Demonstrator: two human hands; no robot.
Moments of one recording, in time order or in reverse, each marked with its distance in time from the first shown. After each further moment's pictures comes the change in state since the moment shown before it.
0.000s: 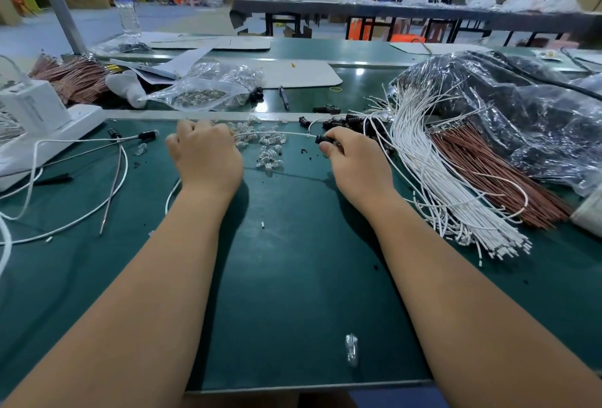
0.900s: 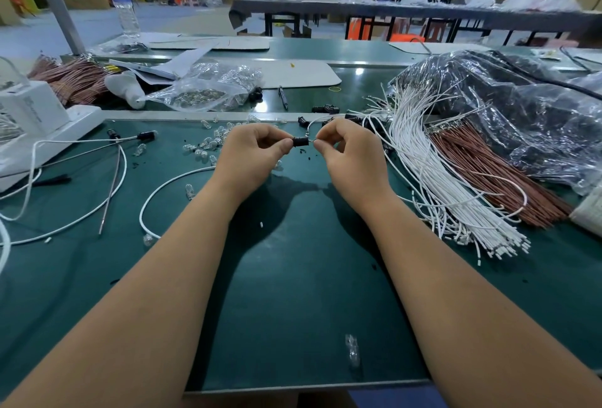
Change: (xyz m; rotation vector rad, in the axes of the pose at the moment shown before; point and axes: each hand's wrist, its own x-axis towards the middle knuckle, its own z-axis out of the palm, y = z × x) left_hand -0.012 0.032 -0.003 -0.933 -0.318 0.056; right_hand 0.000 -0.007 0.005 0.224 0.140 -0.060
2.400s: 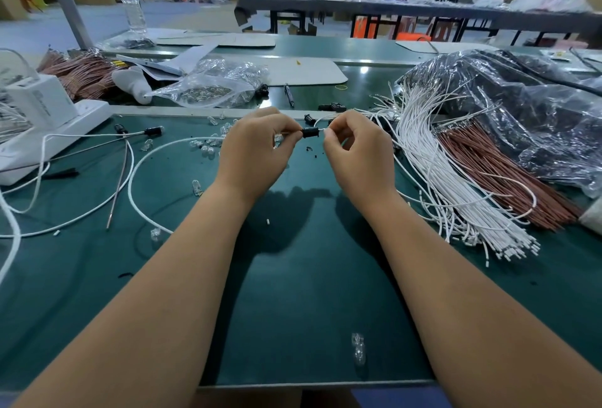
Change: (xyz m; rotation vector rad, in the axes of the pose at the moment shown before) left_hand -0.003 0.003 -0.001 0.360 0.171 0.417; right_hand -0.006 -0.013 -0.002 -0.014 0.117 -0.037
